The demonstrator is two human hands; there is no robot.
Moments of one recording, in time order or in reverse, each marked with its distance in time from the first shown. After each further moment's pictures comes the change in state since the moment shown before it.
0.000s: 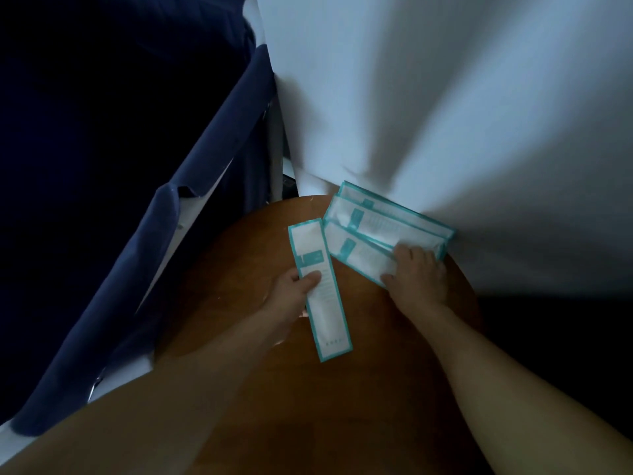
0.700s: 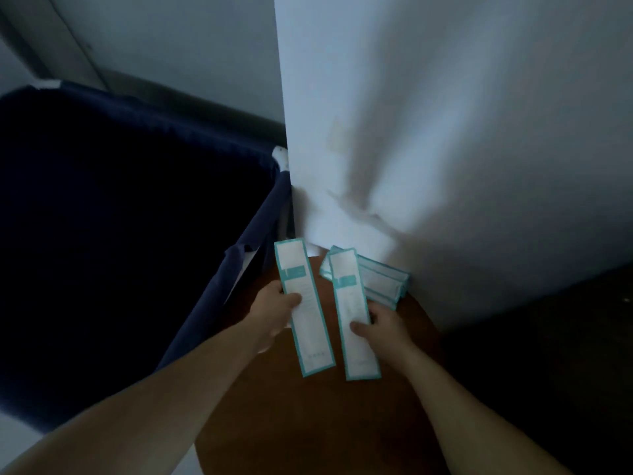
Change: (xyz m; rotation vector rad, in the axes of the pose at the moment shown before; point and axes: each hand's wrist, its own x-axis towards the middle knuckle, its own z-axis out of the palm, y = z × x) left_hand -0.155 0.089 -0.042 0.171 0.041 0.232; right_hand -0.136 -0.055 -0.128 0.982 -0.177 0.146
